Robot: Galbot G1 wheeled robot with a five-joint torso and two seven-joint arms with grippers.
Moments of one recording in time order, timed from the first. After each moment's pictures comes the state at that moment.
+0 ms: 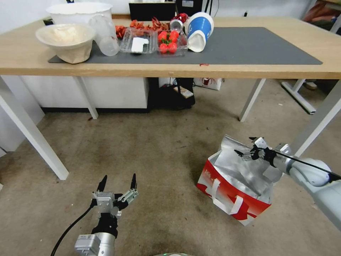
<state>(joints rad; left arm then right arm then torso) 1.93 -1.49 -0.45 -2.23 -0.12 -0.14 -0.07 -0.88 0.67 0.16 1.40 0.30 -0.17 -0.44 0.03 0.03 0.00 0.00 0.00</state>
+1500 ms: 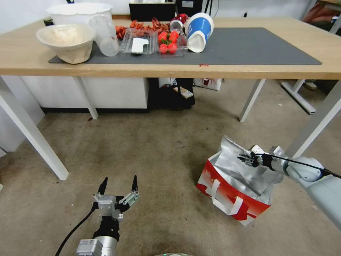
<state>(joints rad) 1.94 -1.51 -0.44 -2.22 -0.09 -0.18 -0.08 -0.84 0.68 0.10 1.29 0.32 -0.20 -0.54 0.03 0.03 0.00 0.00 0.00</state>
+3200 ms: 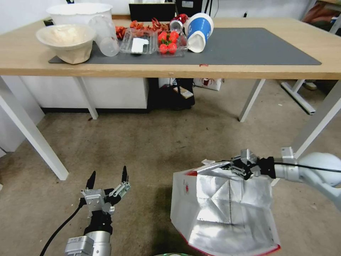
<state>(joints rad) 1.93 -1.52 -0.44 -2.30 -0.12 -0.18 -0.16 -1.11 0.35 0.28 1.89 0.79 -0.11 -0.81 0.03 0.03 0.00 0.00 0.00</state>
